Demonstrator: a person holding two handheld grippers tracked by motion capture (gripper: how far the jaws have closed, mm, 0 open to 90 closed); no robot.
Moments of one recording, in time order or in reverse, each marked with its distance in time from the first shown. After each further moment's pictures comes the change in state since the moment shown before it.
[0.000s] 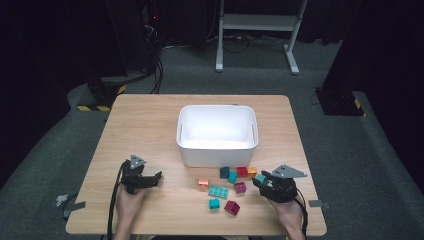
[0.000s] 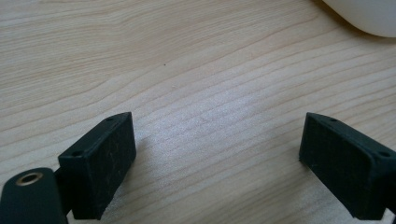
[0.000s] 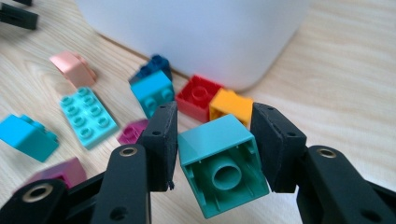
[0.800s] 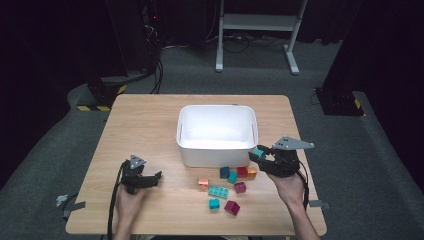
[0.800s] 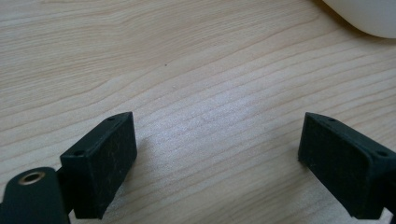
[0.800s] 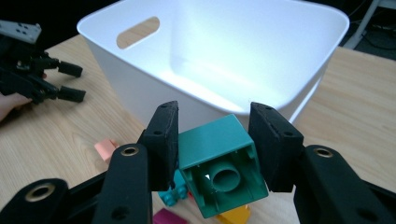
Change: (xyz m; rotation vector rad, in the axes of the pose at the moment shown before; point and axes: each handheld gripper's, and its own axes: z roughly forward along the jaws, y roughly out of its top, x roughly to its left) left arm 0.000 0.000 0.000 -0.001 0.000 -0.002; right arm -0.009 0.087 -0.021 -0.107 0.091 -0.029
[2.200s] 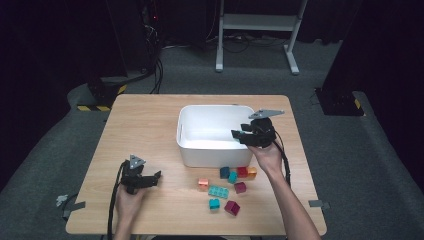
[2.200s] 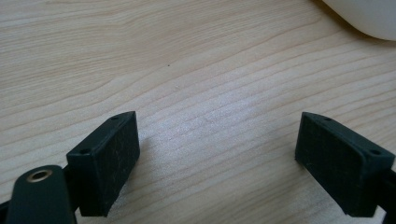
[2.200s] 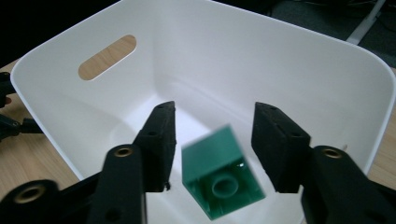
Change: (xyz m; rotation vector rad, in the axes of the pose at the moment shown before) left arm 0.000 0.000 -0.001 -0.005 0.007 -0.008; right arm -0.019 0.056 0.078 0.096 0.002 0.017
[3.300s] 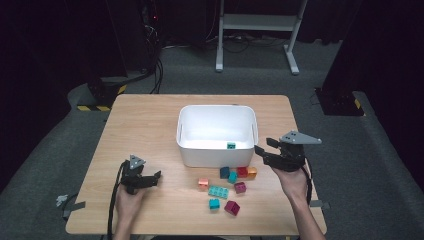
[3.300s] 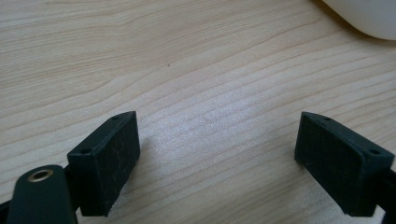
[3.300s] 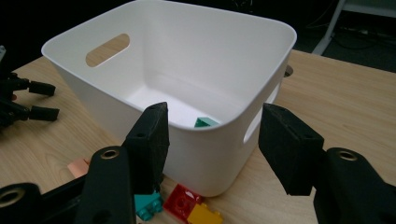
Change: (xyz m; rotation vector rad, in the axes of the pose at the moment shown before) left arm 0.000 0.000 0.000 0.000 0.000 -0.002; right arm 0.004 -0.061 -0.079 -0.122 -0.088 0.035
